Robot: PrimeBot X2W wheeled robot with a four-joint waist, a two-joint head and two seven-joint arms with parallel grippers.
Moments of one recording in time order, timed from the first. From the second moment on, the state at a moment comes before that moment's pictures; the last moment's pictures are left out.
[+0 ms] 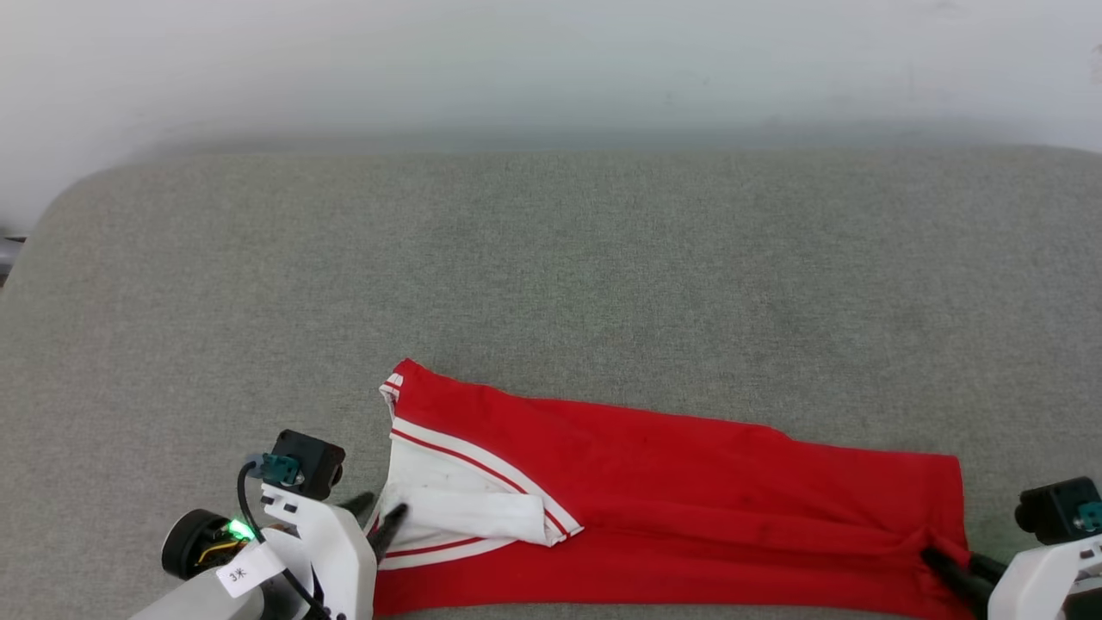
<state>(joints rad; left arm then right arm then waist) -0.41 0.73 -0.98 0.17 -1.01 0.15 0.16 -0.07 -0.66 0.41 0.28 0.78 0.13 0.26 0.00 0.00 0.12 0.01</state>
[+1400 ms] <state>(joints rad) -0.18 0.46 -0.50 0.07 -0.47 0.42 -0.26 -0.06 -0.68 0.21 0.30 0.97 0.13 0.54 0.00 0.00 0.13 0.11</state>
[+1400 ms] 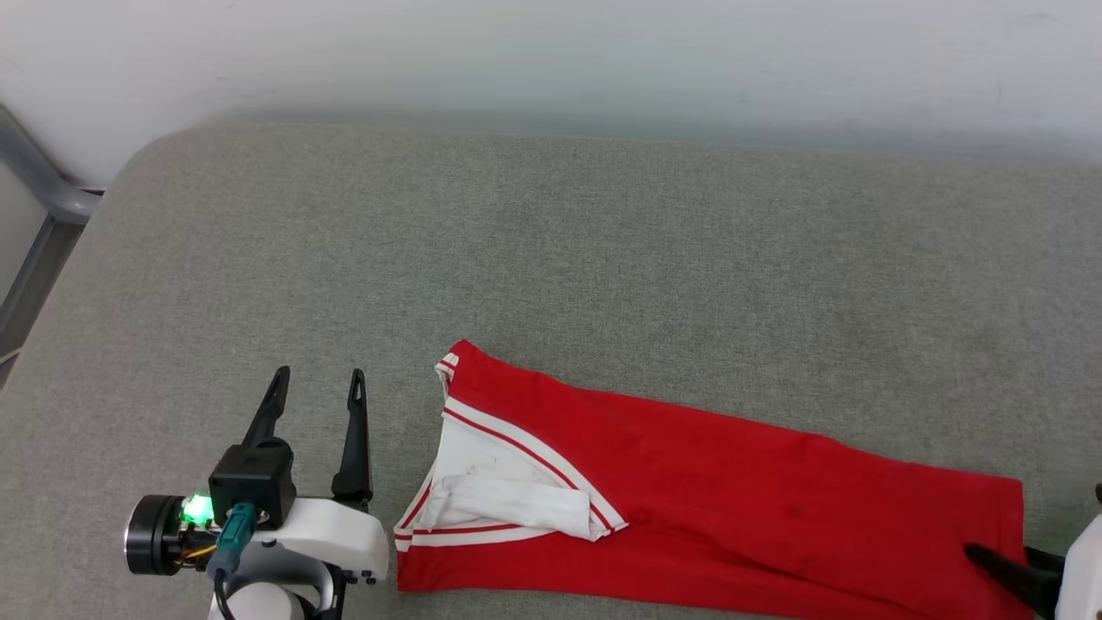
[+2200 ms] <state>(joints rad) -0.02 0.22 -0.23 0.11 -0.17 0.23 -0.26 -0.11 -0.68 0.37 0.39 1.03 0.13 0.40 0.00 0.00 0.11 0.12</state>
